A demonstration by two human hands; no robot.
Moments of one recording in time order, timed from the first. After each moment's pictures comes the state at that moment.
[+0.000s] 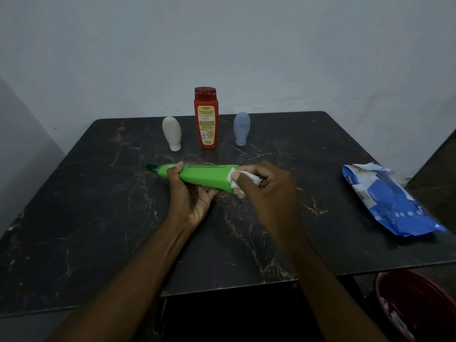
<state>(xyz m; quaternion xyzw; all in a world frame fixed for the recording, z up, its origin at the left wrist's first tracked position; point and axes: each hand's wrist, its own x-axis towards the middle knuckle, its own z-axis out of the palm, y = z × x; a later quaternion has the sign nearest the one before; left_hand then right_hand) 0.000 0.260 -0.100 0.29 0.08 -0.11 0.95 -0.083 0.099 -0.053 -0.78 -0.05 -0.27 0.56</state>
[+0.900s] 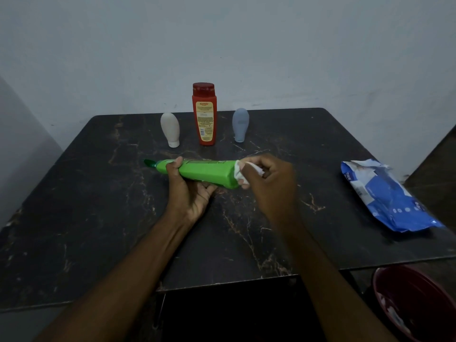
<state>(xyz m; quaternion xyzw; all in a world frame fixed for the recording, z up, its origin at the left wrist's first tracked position) 0.002 0.260 -0.102 0.30 0.08 -0.11 0.94 -0.074 0.091 -0.053 -0.80 -0.02 -0.28 0.54</state>
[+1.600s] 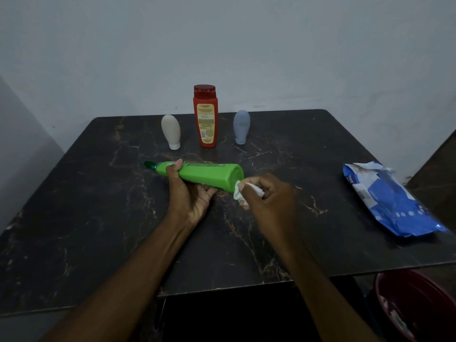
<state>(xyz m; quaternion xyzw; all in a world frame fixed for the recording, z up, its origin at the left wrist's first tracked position) 0.000 0.258 -0.097 0.28 0.09 -0.11 0.95 -0.092 0.098 -0.071 -0.80 -0.01 -0.27 0.54</state>
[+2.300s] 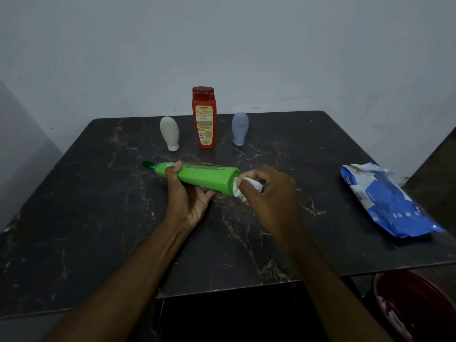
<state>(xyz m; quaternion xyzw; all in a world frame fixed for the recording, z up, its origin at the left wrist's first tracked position) -0.003 0.257 -0.094 0.30 0.09 -0.10 0.94 -0.080 0.087 -0.058 -0.84 -0.05 -0.29 0.47</state>
